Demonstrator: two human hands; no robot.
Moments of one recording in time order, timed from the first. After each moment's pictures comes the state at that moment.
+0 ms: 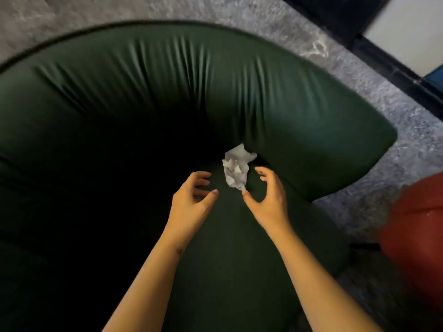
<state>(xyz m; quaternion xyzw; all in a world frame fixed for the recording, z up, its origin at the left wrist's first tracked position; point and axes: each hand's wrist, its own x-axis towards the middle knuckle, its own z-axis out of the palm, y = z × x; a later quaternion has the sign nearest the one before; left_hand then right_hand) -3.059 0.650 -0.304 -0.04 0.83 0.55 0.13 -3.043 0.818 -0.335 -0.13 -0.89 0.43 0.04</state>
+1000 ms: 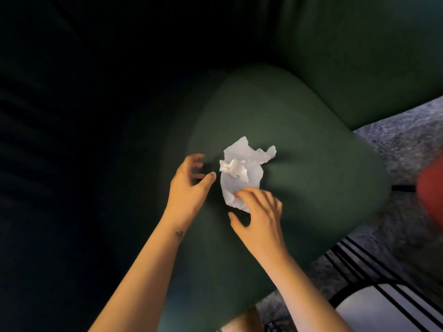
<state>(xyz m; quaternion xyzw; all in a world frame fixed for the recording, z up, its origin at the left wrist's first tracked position) -2.970 0.623 -0.436 -0.19 0.79 0.54 0.22 -2.897 0.761 -0.436 -0.08 -0.94 0.31 -0.08</state>
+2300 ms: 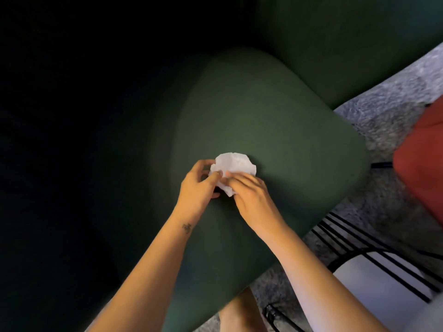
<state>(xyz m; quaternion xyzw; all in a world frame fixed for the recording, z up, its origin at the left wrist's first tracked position) -2.940 0.640 -0.441 -0.23 0.68 0.61 0.33 -2.893 0.767 -0.439 0.03 -0.94 0.32 -0.10</state>
